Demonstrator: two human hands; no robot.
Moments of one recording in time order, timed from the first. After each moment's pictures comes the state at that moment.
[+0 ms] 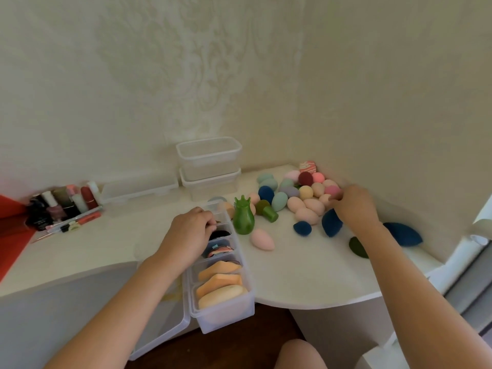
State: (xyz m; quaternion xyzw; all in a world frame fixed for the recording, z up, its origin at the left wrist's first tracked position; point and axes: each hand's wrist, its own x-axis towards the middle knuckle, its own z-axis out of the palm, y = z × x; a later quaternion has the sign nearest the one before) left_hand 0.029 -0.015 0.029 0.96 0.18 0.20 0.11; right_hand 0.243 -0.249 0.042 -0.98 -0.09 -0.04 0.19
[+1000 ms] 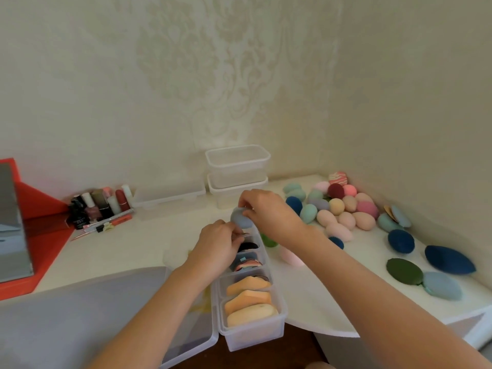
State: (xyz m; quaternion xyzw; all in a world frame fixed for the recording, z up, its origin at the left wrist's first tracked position) left_hand 0.029 -0.014 0.026 0.94 0.22 0.18 0.16; right_hand 0.138 -0.102 0.072 -0.82 -0.54 -0.05 0.20
